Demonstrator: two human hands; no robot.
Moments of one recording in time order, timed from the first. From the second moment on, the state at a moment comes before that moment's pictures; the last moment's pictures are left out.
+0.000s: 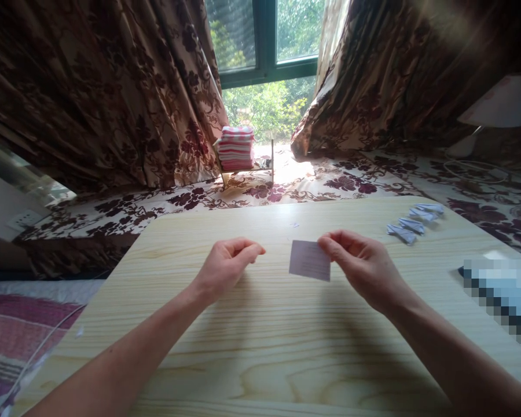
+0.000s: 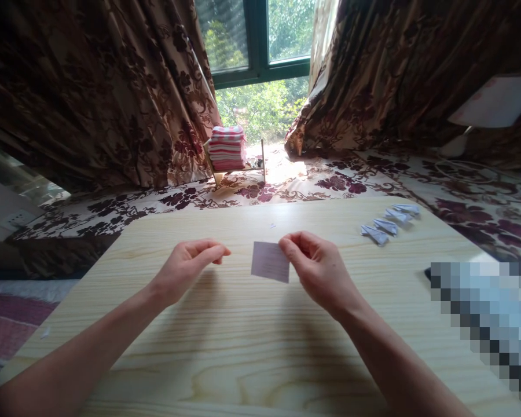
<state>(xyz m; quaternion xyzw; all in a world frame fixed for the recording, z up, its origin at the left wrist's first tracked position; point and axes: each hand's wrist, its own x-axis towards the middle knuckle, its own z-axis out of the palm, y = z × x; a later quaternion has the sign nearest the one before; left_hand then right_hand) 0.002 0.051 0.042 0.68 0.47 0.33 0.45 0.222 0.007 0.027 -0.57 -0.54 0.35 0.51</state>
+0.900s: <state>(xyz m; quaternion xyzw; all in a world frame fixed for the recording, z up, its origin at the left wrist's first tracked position) 0.024 0.023 0.041 0.48 0.41 0.27 0.73 0.200 -0.005 0.028 -0.41 -0.52 0.56 0.50</state>
